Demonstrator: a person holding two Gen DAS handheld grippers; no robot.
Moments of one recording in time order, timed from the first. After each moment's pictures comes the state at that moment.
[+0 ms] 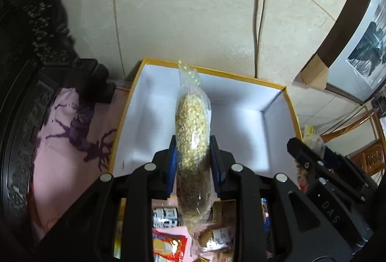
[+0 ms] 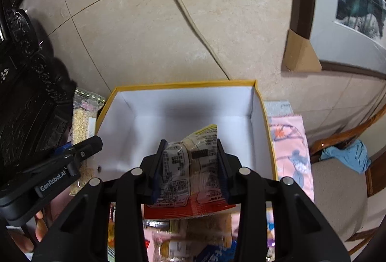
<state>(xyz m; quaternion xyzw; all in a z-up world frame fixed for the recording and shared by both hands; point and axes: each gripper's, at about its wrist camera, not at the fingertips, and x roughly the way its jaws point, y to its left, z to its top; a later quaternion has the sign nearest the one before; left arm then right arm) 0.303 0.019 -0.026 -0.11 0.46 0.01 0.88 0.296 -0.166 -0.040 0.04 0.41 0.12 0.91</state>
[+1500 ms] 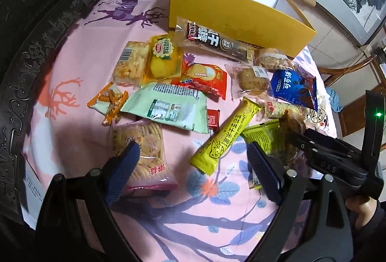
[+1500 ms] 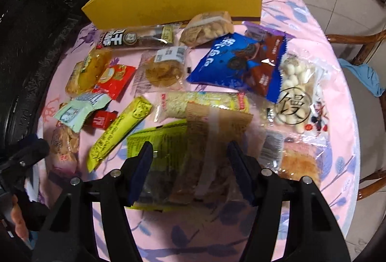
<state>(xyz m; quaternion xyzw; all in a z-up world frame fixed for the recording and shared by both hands) 0.022 0.035 -0.121 -0.10 0.52 0.02 0.85 0.082 -0.202 -0.194 0.05 0.54 0.15 0.83</state>
